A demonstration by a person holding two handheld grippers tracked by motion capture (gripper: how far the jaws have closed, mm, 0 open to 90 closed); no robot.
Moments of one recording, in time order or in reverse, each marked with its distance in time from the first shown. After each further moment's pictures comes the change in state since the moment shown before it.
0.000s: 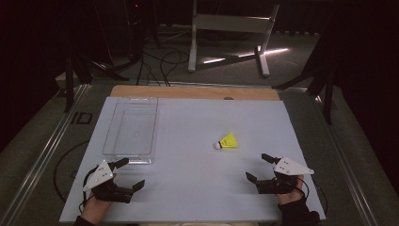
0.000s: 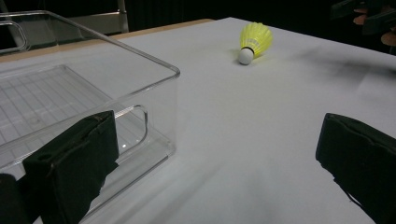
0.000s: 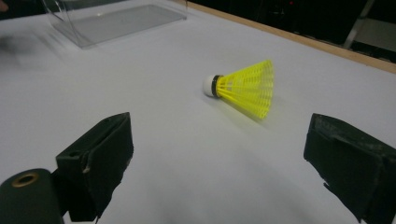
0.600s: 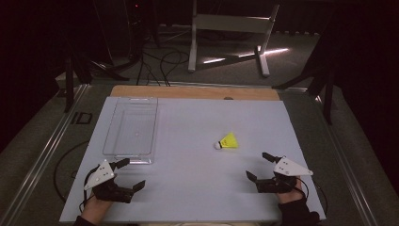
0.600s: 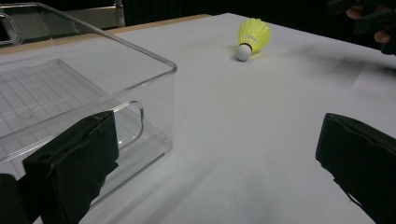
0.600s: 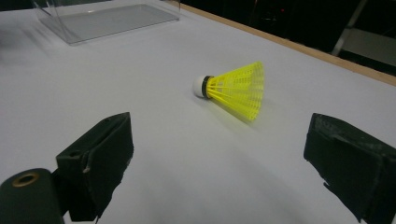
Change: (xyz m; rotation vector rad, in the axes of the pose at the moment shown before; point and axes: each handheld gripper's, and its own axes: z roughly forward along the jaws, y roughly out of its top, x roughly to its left) left arm 0.000 0.000 0.002 0.016 -0.013 -0.010; right arm -0.002 -0.004 0.002 -0.019 -0.030 -0.032
